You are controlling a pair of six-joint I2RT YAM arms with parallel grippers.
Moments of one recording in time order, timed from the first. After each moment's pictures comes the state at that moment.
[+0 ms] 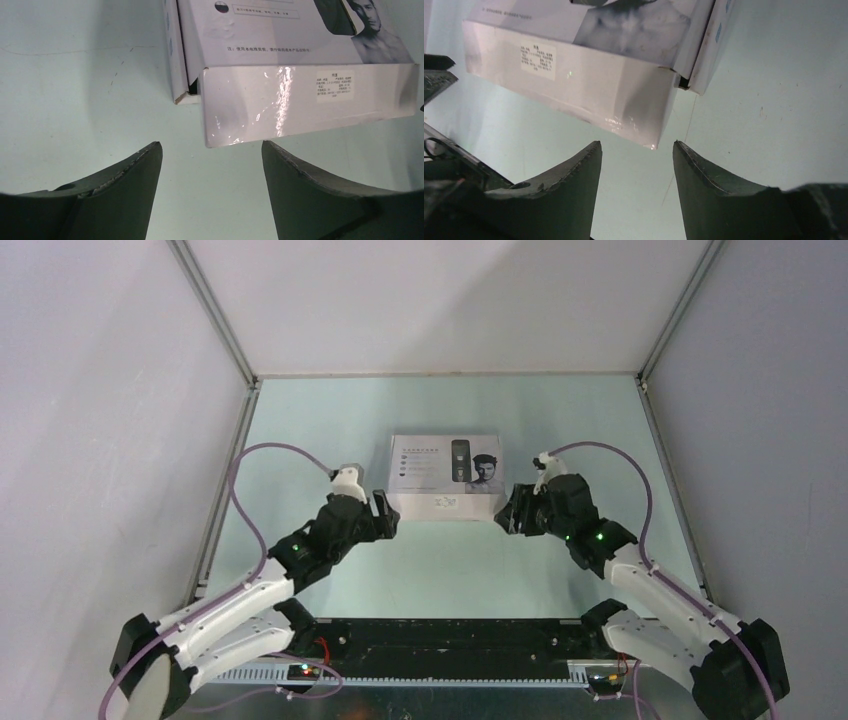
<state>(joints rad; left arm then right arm) -0.73 0.86 0.53 -0.23 -0.30 -0.61 0.50 0.94 0.59 -0.24 -0.13 0.48</state>
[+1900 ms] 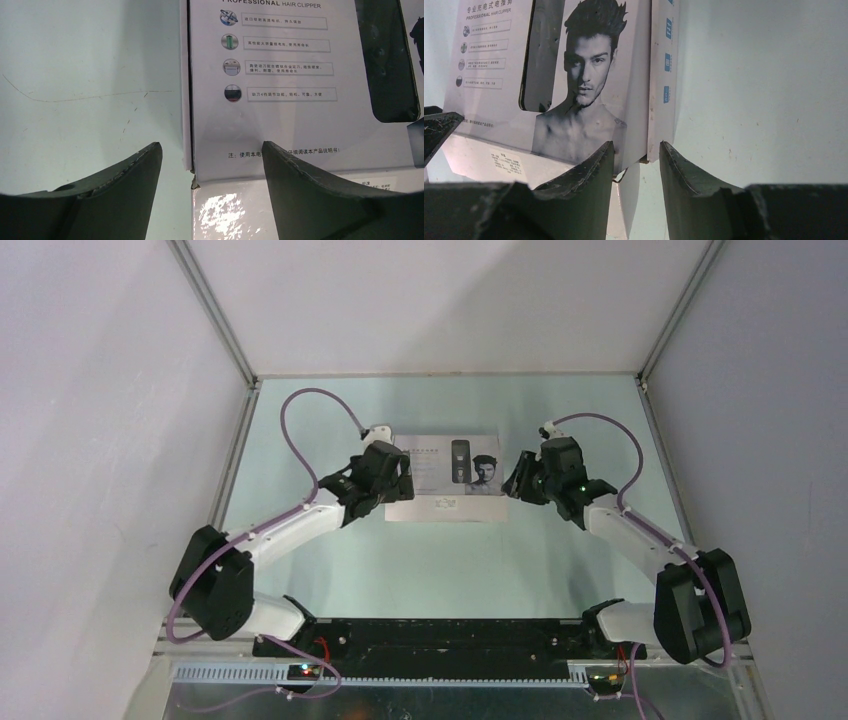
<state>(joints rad) -0.65 1.40 0.92 -0.32 -0.35 -0.55 0.37 1.29 0.78 -0.20 -0.10 0.56</state>
